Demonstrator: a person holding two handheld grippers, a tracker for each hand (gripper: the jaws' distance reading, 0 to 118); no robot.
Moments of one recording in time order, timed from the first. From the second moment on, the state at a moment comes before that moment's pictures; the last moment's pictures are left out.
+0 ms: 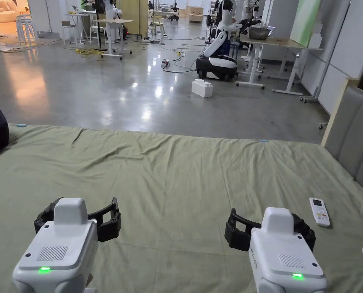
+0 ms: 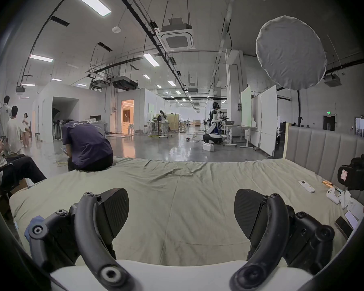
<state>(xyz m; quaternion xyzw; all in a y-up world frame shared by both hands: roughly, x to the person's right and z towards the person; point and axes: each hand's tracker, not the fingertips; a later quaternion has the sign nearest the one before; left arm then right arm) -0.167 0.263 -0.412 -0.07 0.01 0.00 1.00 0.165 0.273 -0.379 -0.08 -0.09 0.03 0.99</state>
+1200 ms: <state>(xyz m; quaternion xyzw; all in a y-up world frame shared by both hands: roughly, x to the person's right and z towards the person) -0.163 0.268 -0.414 -0.07 -0.03 0.01 1.00 0.178 0.287 -0.390 -0.18 -0.12 -0.06 0.98</state>
